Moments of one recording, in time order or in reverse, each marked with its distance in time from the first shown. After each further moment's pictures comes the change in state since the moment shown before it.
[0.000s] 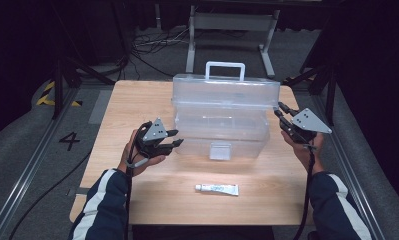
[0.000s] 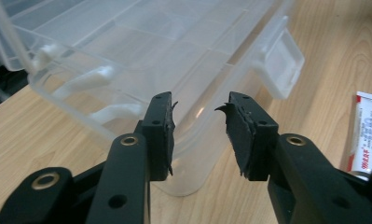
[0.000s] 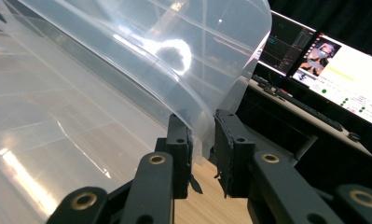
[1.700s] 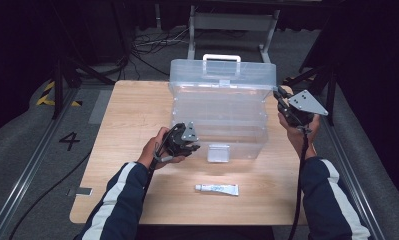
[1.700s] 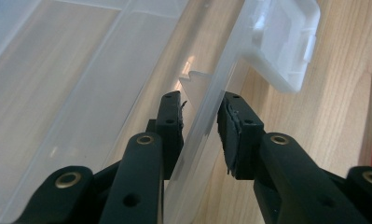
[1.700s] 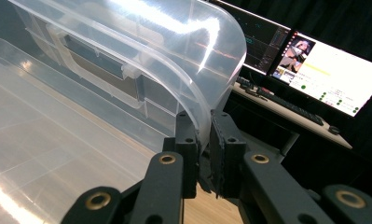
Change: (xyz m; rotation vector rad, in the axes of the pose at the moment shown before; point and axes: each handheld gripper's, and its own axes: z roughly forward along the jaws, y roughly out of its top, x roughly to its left) left arm -0.017 0.026 0.063 0.275 -0.079 0.161; right arm -0.011 0.036 0.026 0.002 -0.082 0.054
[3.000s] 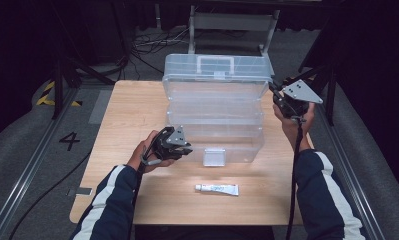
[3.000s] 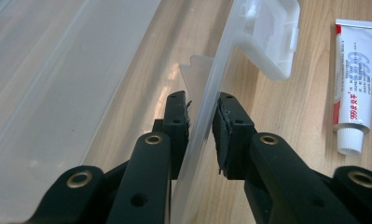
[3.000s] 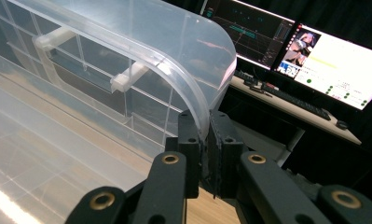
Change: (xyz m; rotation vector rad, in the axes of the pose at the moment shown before) left arm 0.002 -0.025 -0.017 -0.049 -0.074 0.014; right arm 0.000 0.021 0.020 0.027 0.008 0.041
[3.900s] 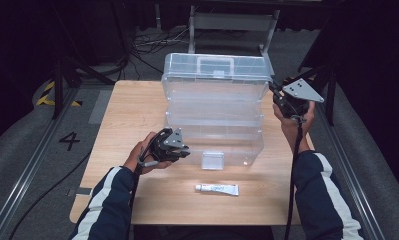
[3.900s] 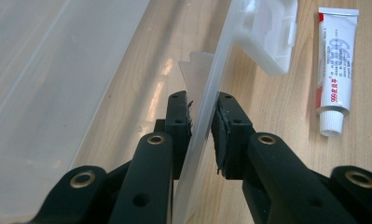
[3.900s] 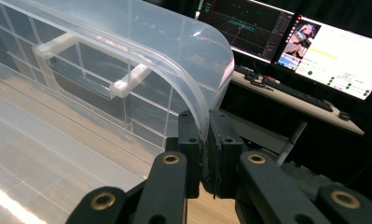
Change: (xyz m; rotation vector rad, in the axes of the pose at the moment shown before) left arm -0.002 -0.005 -0.007 0.015 -0.036 0.010; right arm 0.003 0.006 -0.004 0.017 -0.006 0.041
